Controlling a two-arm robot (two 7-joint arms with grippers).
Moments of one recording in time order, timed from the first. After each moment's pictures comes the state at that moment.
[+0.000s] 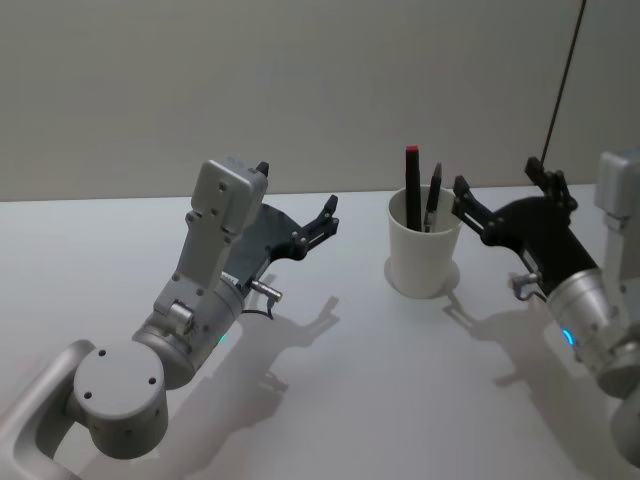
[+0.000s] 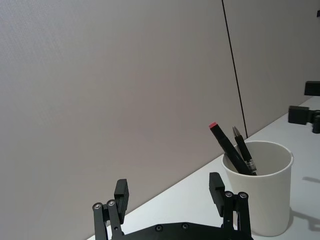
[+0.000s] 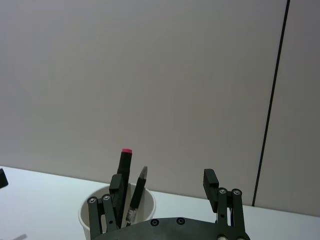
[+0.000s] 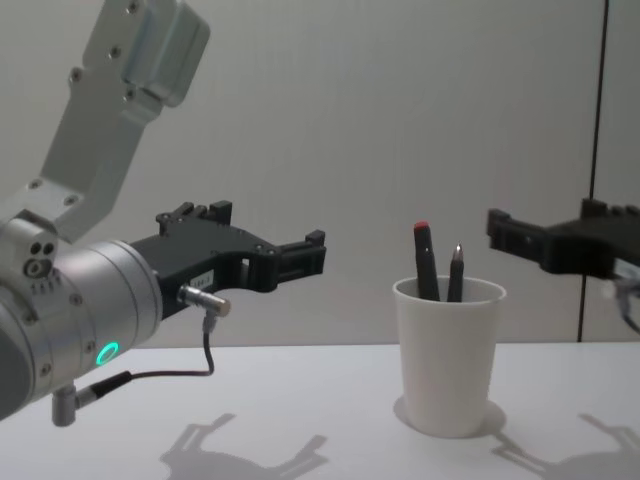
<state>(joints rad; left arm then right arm) -0.24 0.38 0.45 -1.63 -0.20 0.01 -0.01 0.10 0.17 -0.24 -1.64 0.15 -0.01 0.05</state>
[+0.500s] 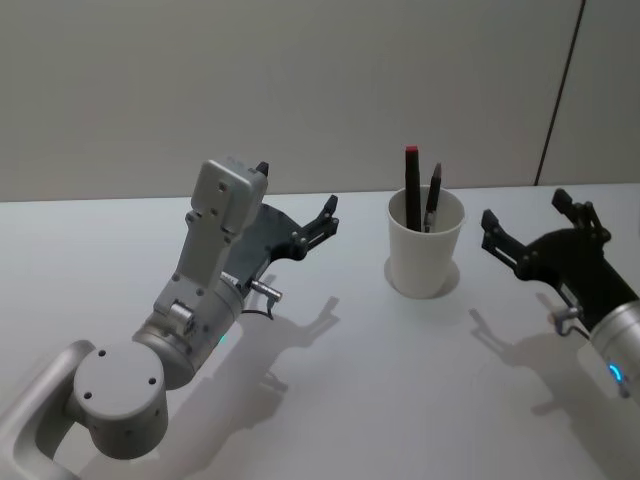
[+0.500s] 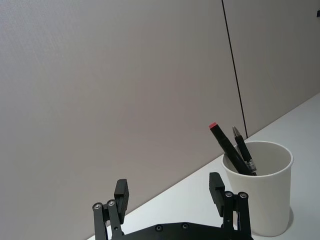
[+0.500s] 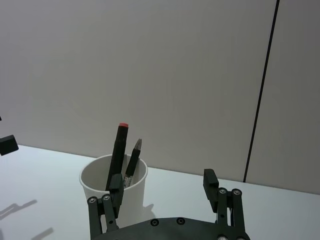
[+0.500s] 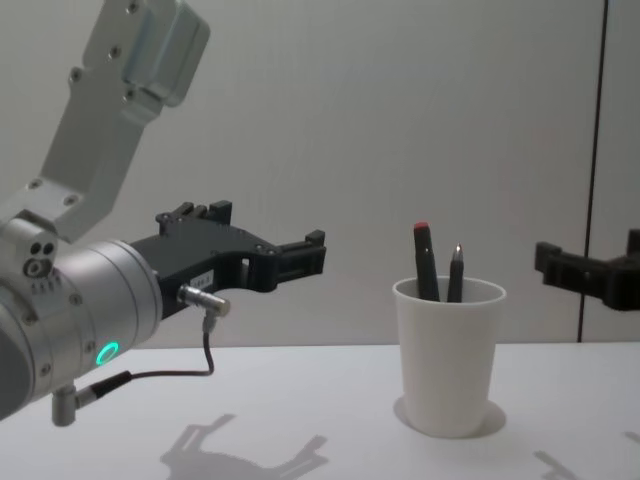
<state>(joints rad) -0.24 0.38 0.45 -1.63 -0.20 0.01 -0.01 0.01 0.30 -0.23 -1.74 0.26 0.03 0.06</state>
